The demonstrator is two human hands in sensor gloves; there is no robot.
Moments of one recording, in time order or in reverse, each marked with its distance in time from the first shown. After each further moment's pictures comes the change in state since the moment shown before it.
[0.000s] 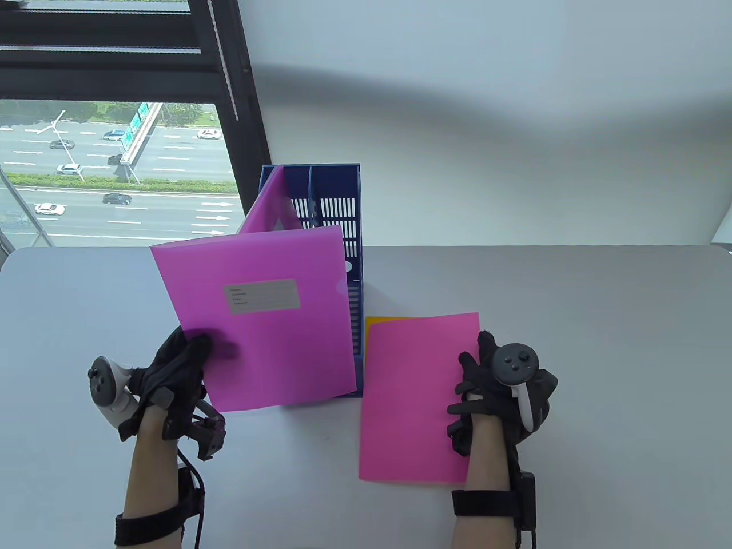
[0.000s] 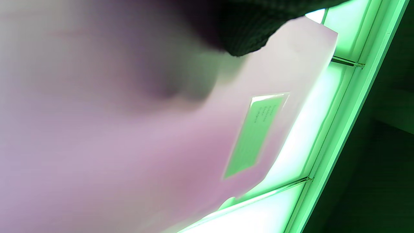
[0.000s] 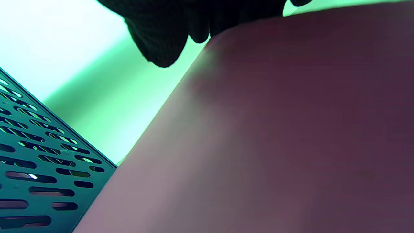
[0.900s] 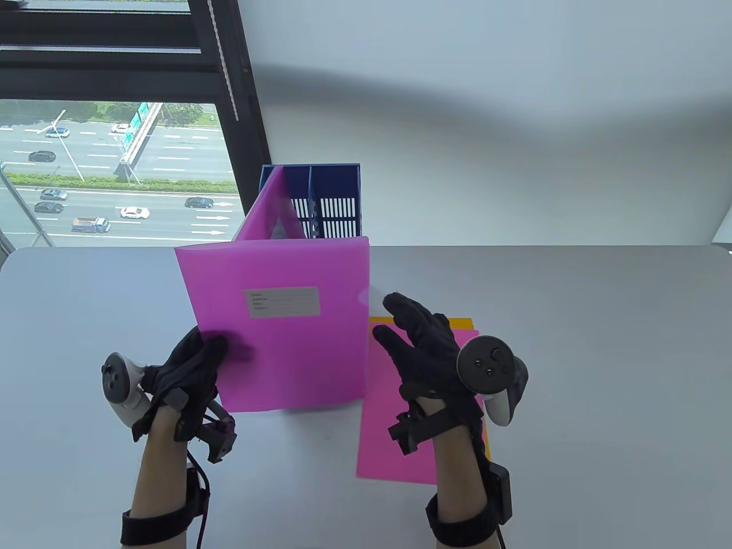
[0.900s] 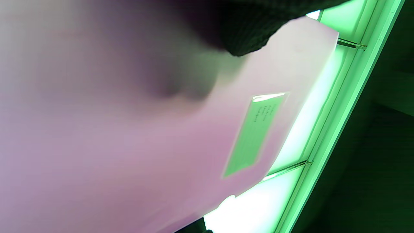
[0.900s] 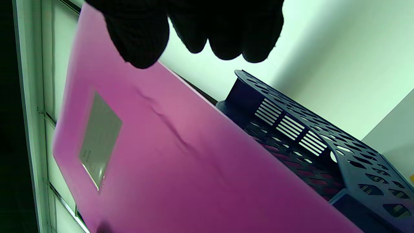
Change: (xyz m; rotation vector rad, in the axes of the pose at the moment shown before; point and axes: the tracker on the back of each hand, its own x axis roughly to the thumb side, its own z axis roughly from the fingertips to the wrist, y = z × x) left_hand 0.002 -0.022 -0.007 -0.069 -0.007 -0.020; right_hand 0.145 -0.038 0.095 0.122 -0.691 -0.429
